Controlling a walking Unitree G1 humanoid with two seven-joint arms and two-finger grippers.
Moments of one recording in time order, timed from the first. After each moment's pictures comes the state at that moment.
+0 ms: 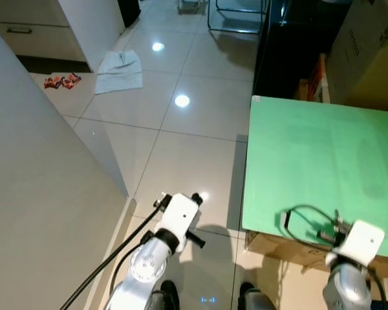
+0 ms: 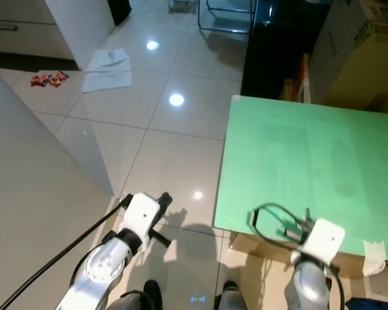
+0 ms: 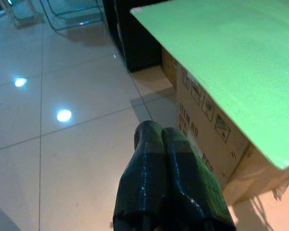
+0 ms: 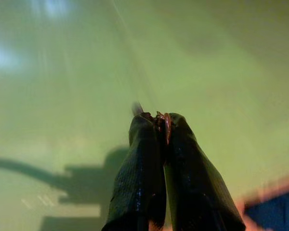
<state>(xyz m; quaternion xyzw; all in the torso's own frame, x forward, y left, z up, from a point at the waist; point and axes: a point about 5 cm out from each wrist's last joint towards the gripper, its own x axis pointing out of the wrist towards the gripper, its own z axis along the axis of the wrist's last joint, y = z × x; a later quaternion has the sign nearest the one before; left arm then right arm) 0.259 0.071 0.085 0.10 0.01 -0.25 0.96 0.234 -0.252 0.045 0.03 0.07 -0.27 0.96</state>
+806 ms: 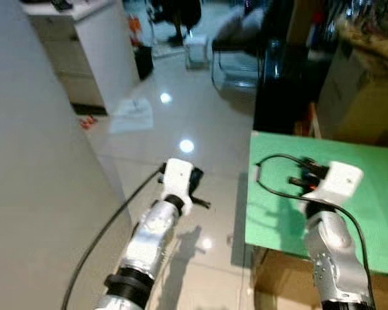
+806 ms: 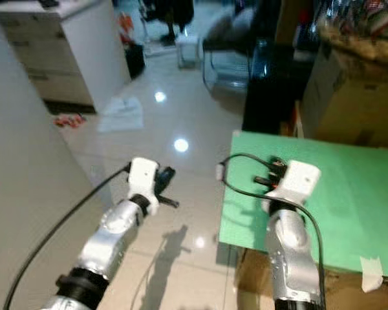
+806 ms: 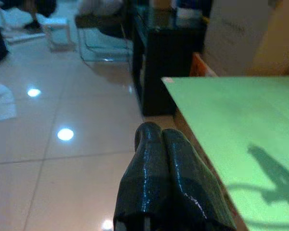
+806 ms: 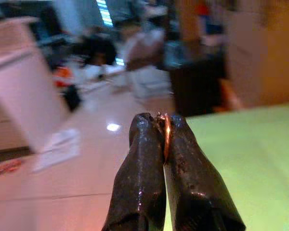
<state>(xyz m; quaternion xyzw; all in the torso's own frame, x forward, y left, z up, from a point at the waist) 0.322 0.074 0.099 -0.03 0.05 -0.21 0.98 0.291 -0.190 0.130 0.09 -0.04 -0.05 0.99</state>
